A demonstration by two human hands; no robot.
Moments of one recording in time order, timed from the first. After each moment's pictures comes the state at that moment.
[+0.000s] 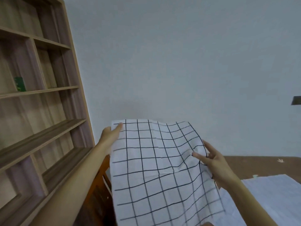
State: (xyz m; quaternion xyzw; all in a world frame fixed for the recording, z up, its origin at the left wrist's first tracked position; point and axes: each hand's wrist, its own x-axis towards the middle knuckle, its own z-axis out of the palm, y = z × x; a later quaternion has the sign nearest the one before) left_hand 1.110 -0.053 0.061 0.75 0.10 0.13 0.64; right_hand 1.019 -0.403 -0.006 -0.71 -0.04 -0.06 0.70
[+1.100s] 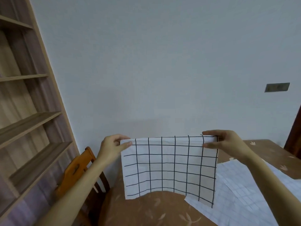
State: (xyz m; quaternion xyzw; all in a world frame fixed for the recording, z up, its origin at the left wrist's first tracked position) left_hand 1.110 -0.117 -0.019 0.82 -0.13 0.13 0.54; right_hand 1.035 -0.522 0.006 -0.87 0.00 -0.11 0.49
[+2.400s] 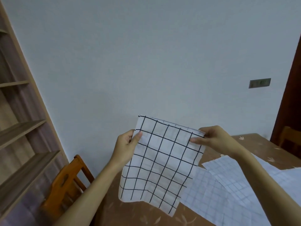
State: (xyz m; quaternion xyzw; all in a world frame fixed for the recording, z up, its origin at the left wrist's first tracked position) left_hand 1.097 -0.207 0.003 0.76 -0.23 0.14 0.59; right_hand 1.026 -0.518 0.025 -0.87 -0.08 -0.11 0.48
